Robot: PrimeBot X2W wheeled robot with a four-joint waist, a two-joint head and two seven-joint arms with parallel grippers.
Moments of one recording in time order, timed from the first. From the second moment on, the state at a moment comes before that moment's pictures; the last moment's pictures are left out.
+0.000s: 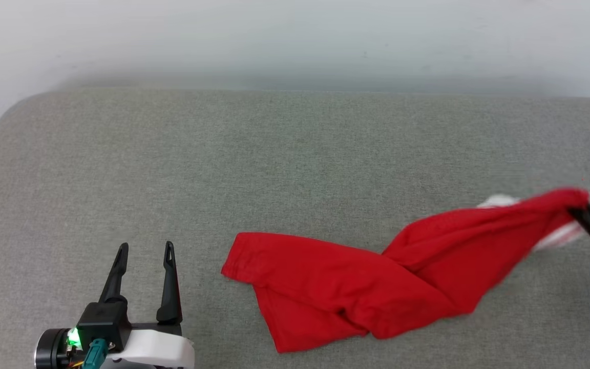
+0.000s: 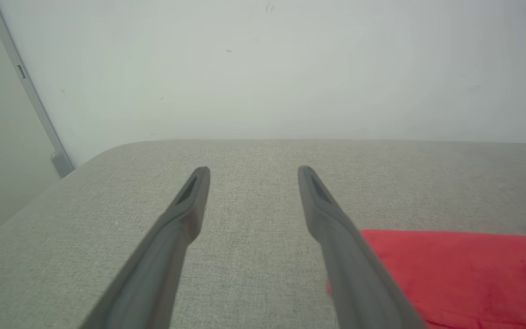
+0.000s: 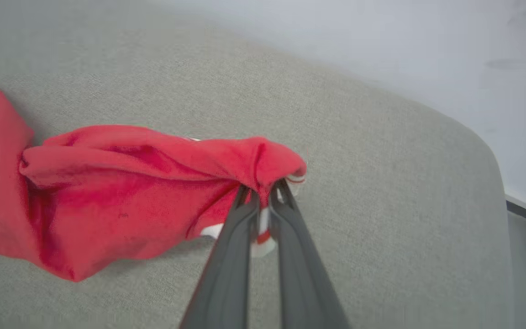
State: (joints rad) left arm 0.04 0.05 0.00 0.02 -0.05 0.03 -0.26; right arm -0.48 -0.90 0.60 0.23 0.84 0.13 0.16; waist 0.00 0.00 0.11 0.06
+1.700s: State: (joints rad) left arm -0.03 0.05 -0.03 -0.01 -0.04 0.04 -0.26; right arm -0.30 -0.82 0.18 0.10 0.68 0.13 0.80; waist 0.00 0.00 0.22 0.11
